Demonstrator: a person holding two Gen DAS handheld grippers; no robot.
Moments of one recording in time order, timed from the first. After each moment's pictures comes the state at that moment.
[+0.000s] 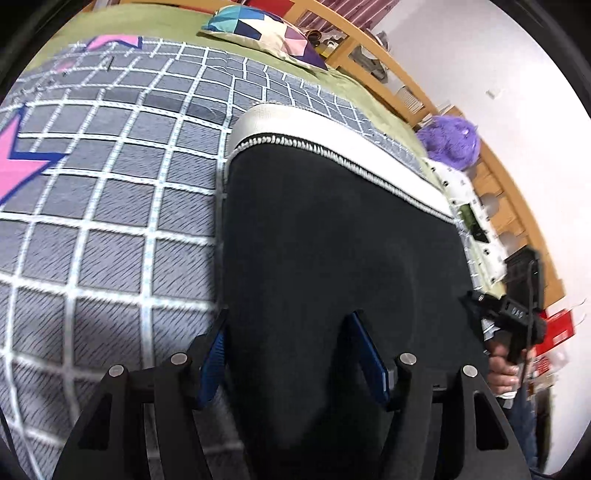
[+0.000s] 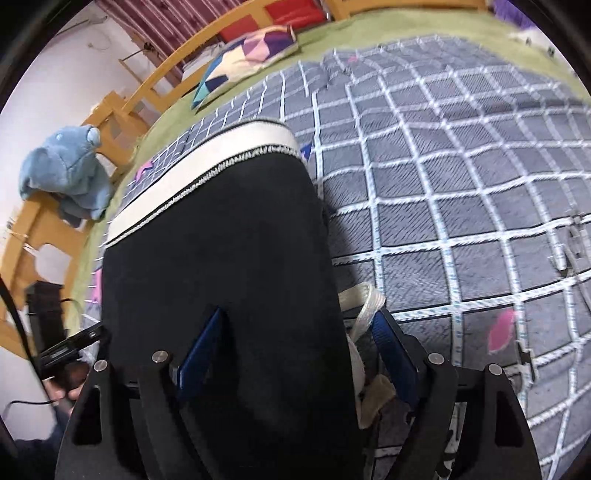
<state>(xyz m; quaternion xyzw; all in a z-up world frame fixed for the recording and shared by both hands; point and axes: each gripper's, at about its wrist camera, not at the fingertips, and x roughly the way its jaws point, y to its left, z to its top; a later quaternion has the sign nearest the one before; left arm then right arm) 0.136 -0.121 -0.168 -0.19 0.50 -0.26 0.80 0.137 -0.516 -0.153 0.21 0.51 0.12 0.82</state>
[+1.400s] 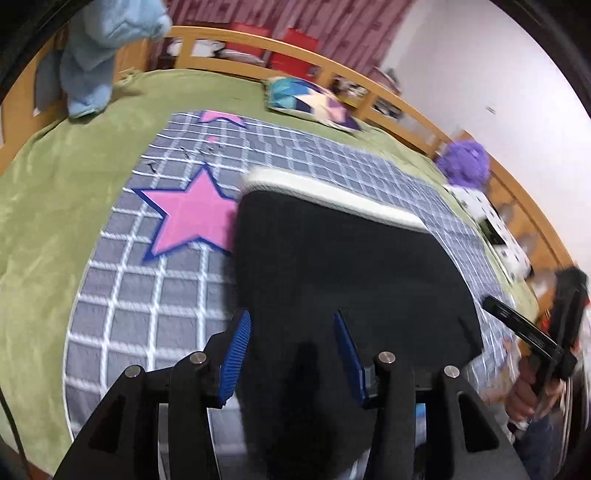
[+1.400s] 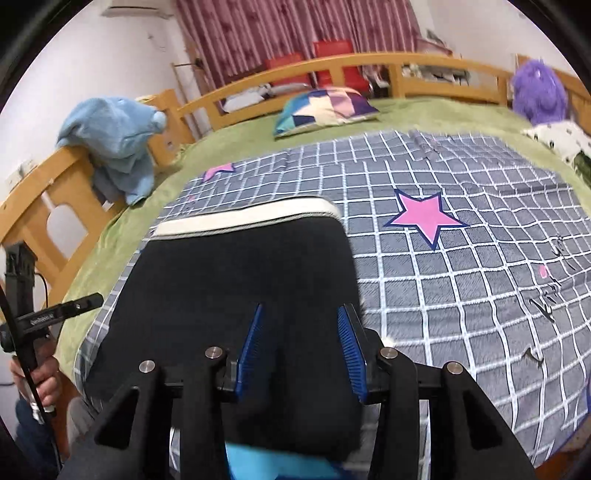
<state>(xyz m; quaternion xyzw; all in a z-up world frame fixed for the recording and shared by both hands) 0.018 0.061 -0.090 -0.11 0.43 -0.19 0.87 -0.013 -0.296 -0.066 0.10 0.38 0.08 0.91</state>
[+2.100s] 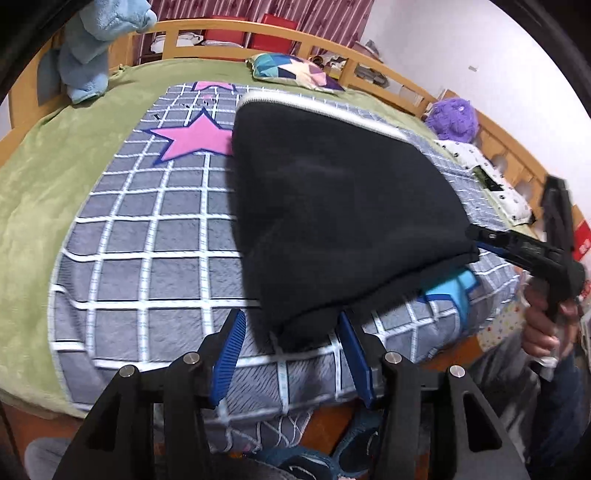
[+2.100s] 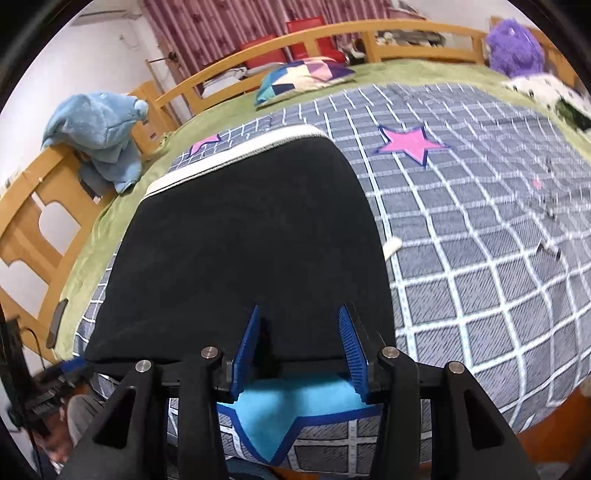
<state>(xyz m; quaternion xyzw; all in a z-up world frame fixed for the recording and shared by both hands) -0.065 0.056 -0.140 -0.06 0.45 -0.19 0.87 -0.054 -0.281 -0.110 0.16 0.43 0.05 0.89</state>
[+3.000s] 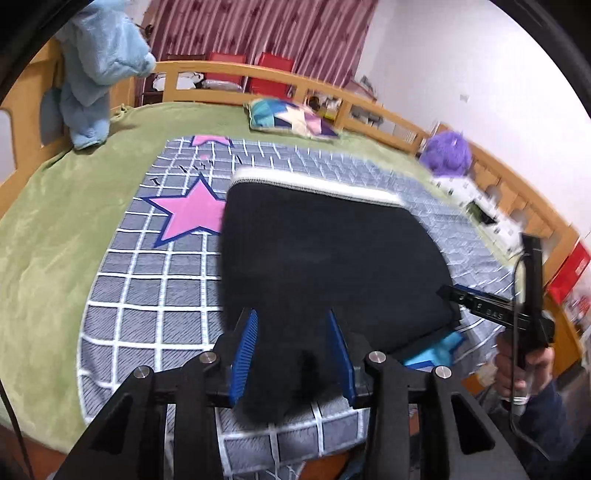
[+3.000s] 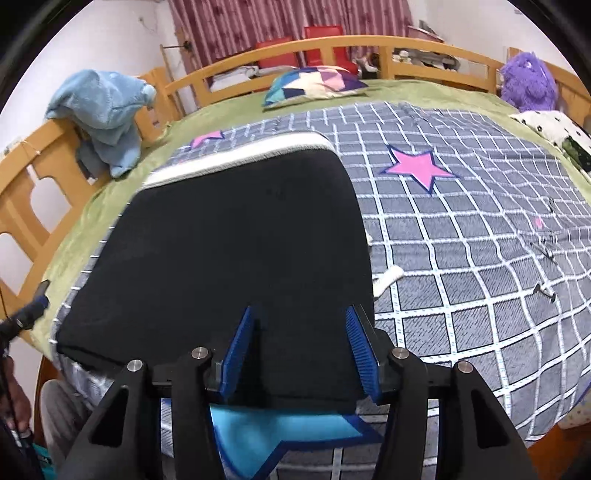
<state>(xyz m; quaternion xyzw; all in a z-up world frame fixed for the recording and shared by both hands) -0.045 0.048 -0.091 -0.05 0.39 -0.18 0.90 -0.033 -0.272 -0.111 0.09 0.42 0.04 0.90</state>
